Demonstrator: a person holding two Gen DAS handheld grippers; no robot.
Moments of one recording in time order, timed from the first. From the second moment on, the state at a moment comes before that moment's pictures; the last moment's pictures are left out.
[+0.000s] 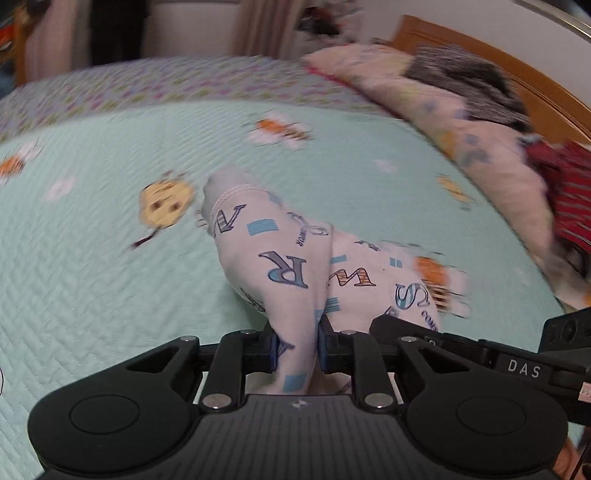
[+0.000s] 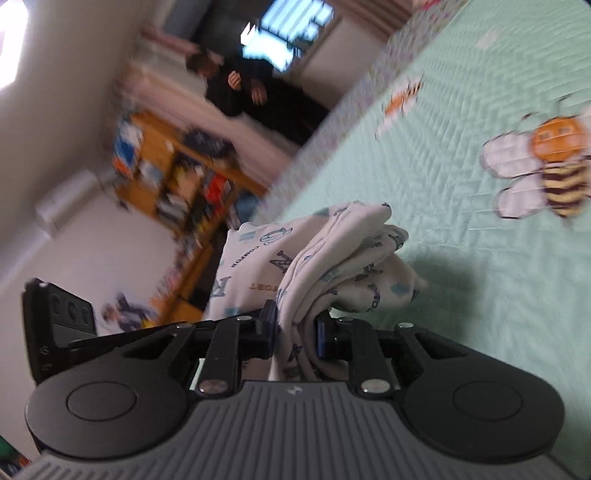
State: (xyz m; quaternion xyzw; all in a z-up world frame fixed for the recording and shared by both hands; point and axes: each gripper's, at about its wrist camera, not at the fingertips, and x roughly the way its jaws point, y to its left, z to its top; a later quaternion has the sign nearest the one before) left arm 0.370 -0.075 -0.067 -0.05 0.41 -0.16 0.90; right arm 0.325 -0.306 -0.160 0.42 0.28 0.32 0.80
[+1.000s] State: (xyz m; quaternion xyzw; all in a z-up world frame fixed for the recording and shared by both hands) left arm -0.023 -0.637 -0.133 0.12 0.51 -0.55 0.65; right arm -0.297 -0.780 -0.235 0.60 0.07 -0.26 0.75
